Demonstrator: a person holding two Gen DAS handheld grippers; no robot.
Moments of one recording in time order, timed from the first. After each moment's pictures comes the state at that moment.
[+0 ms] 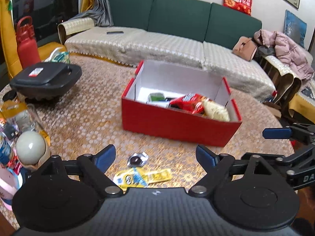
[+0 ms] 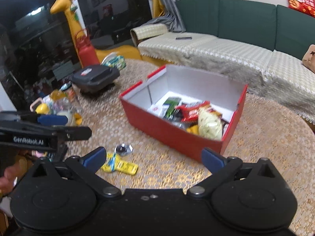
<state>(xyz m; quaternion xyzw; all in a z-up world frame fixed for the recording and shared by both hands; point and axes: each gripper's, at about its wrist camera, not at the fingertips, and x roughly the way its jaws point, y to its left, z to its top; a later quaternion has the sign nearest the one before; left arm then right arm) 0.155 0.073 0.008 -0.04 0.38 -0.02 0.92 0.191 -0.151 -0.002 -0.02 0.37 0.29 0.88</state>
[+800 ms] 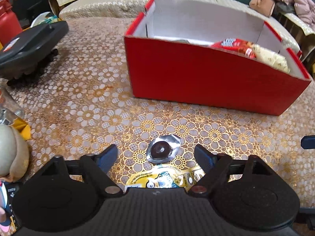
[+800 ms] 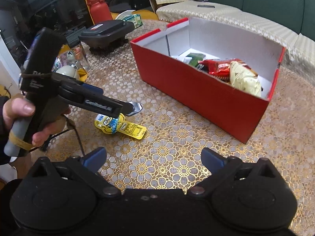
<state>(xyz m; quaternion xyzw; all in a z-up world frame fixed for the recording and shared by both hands) 0.247 0.086 -0.107 0.01 0.49 -0.01 0.87 0.209 -0.120 -0.078 -0.06 0.44 0.34 0.83</state>
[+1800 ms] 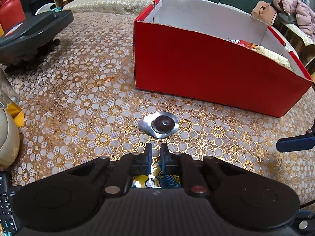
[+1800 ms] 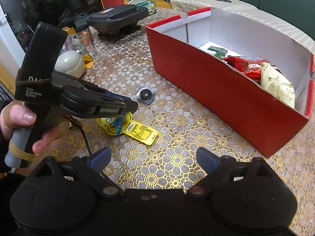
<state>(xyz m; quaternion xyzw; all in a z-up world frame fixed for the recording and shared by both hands) 0.238 0.097 -0.121 -0.03 0.48 -0.01 0.88 0.224 -0.080 -0.093 -0.09 0.46 0.36 0.81</state>
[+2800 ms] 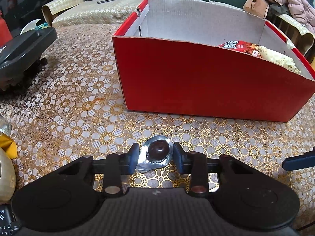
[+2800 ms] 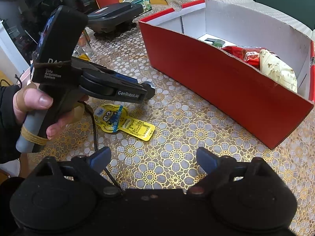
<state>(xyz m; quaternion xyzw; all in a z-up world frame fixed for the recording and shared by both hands) 0.270 0.089 -0.127 0.02 0.46 -0.03 0.89 0.228 -0.087 -0.104 -0.07 0.47 0.36 0.80</state>
